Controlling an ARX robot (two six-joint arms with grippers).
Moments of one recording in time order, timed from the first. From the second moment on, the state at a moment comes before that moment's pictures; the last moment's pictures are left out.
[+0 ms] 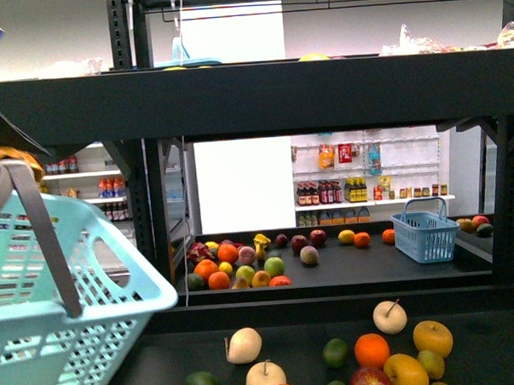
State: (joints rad) left arm 0.03 1.48 1.31 -0.15 0.44 -0.78; right arm 0.00 0.00 0.02 0.00 0.00 0.00
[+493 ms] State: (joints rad) left arm -0.25 1.55 1.20 -0.01 0.52 -0.61; right arm 0.00 0.00 0.02 0.00 0.00 0.00
